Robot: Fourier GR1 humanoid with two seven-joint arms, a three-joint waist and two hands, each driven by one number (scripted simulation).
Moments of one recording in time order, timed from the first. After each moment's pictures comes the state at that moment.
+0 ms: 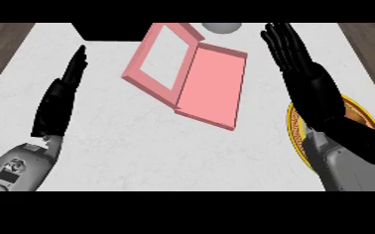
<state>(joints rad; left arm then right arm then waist) -0.28 0.54 -0.33 -1.57 0.09 0.41 0.18 -0.39 -0.28 0.19 -1.69 -0.18 0.00 -0.18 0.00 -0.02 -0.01</state>
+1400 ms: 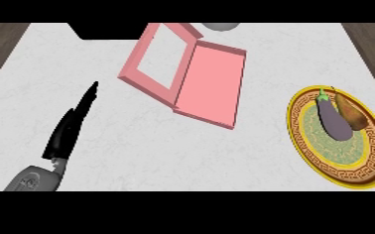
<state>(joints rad) -0.14 0.50 -0.34 -1.36 0.09 0.26 -0.03 0.13 -1.11 -0.29 -1.52 -0.09 0.36 0.09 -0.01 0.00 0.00</state>
